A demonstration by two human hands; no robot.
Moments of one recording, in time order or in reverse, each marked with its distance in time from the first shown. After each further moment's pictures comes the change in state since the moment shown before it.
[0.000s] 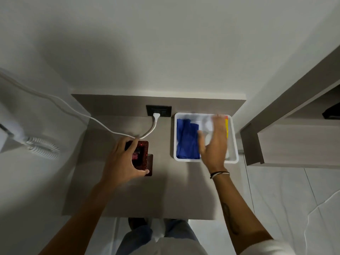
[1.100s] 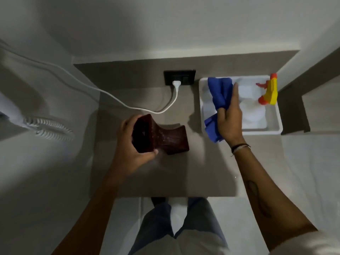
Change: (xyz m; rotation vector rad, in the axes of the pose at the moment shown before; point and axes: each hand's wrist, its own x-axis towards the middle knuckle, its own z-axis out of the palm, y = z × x) left_hand -0.017 -0.075 0.036 -0.697 0.130 -0.004; right_hand -0.023 -0.022 0.062 0.107 -0.208 0.274
